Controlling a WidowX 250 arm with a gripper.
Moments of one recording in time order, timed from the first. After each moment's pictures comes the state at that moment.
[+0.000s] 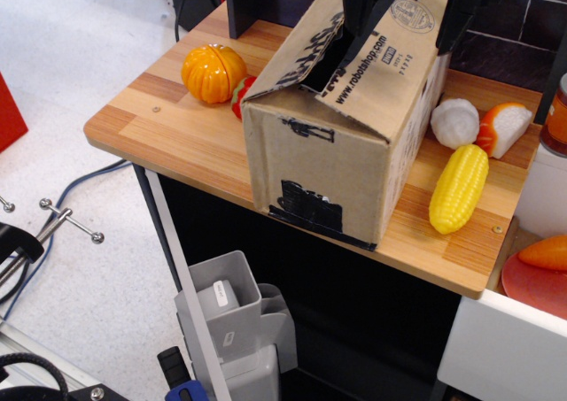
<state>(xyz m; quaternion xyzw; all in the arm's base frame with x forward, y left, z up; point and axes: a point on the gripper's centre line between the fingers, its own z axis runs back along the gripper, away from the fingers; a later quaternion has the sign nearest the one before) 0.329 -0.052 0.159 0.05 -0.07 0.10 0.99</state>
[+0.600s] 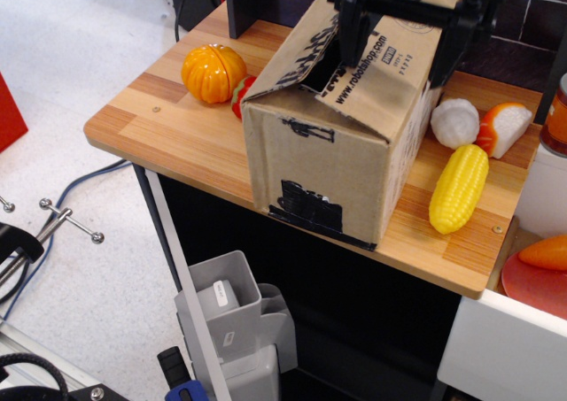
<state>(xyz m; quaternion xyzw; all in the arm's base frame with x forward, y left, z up) 0.323 -0.051 0.134 0.05 -0.04 0.10 0.99</state>
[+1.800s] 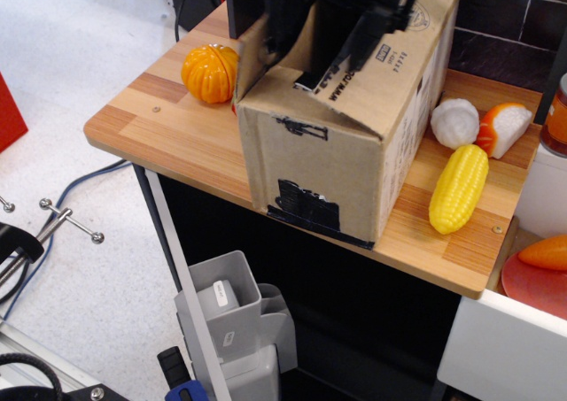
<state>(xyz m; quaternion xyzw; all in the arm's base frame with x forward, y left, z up) 0.309 0.007 0.146 0.12 -0.04 0.07 0.99</state>
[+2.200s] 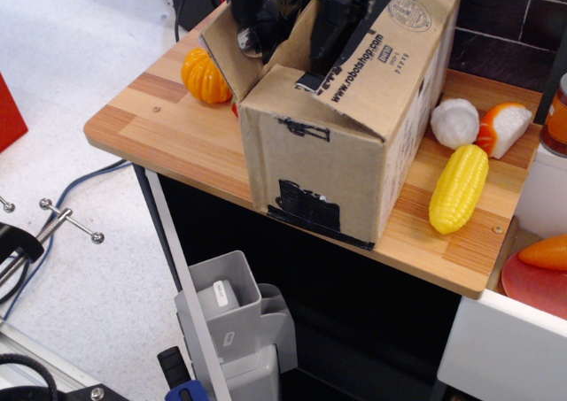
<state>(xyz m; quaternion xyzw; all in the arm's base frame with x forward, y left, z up) 0.306 0.032 0.153 0.13 -0.05 0.07 0.99</state>
